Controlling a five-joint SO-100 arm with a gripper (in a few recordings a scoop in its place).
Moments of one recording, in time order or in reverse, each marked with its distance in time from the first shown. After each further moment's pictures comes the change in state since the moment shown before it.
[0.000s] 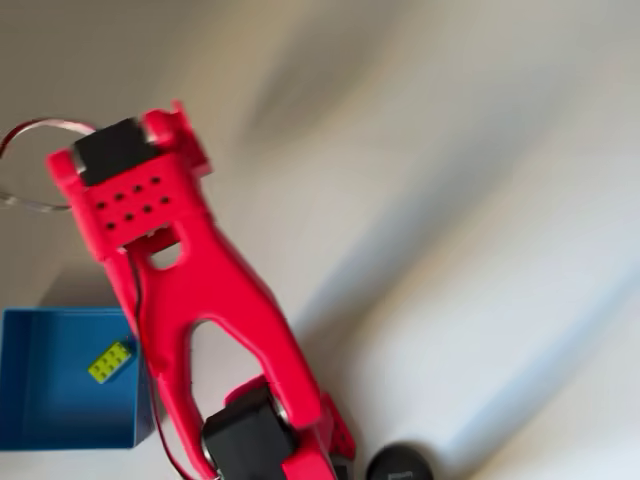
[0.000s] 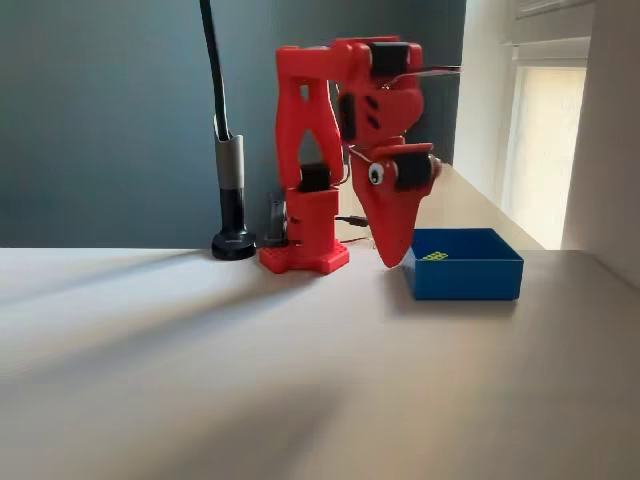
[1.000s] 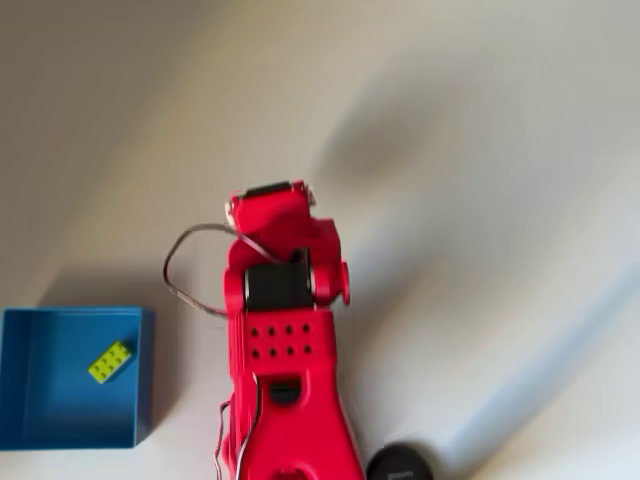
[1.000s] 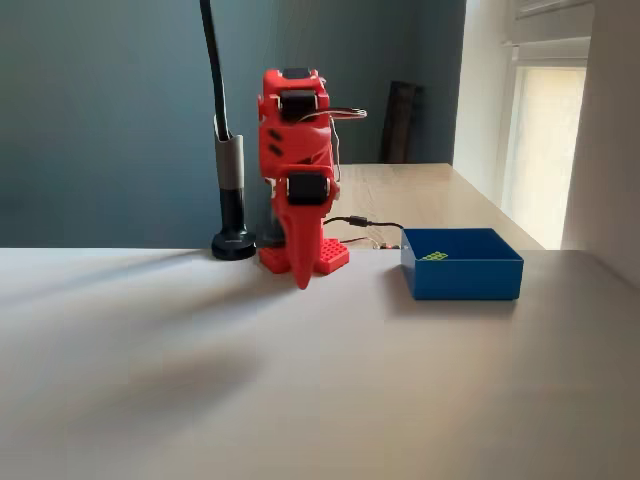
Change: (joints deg) arm 18.0 44.7 51.8 -28.3 -4.0
